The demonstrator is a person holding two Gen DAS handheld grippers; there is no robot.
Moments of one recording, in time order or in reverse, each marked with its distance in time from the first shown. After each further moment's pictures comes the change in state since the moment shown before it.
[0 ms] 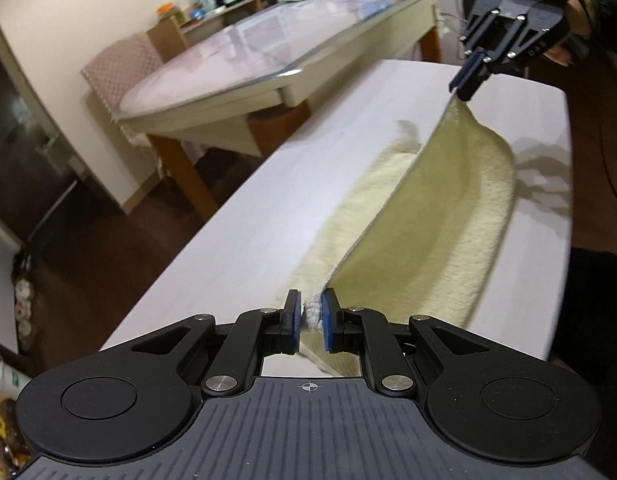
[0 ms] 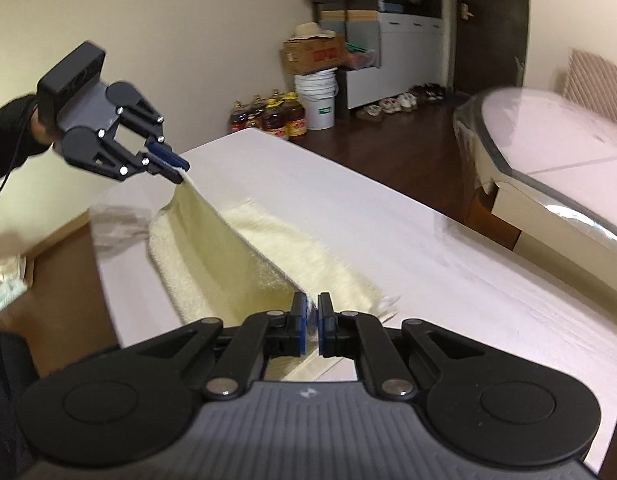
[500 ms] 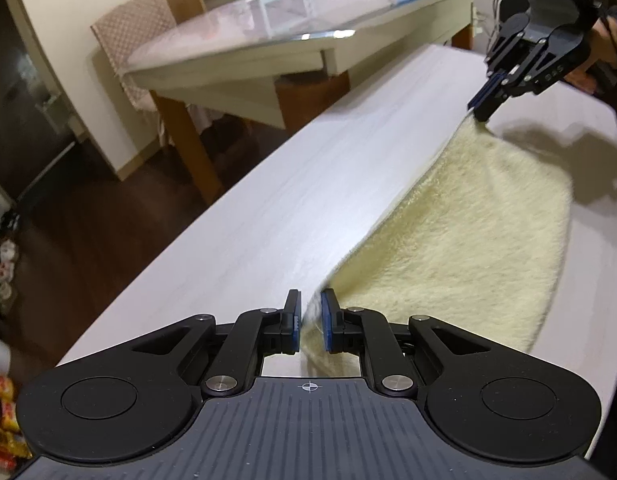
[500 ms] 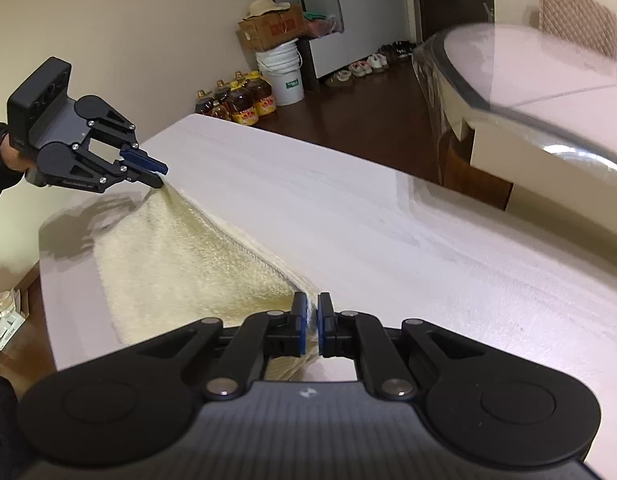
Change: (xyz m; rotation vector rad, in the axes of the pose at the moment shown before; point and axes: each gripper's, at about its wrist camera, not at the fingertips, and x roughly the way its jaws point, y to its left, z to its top) left arm 0.050 0.028 -0.012 -0.090 0.052 -0.009; right arm 0.061 -0.049 0.002 0.139 0.094 -0.019
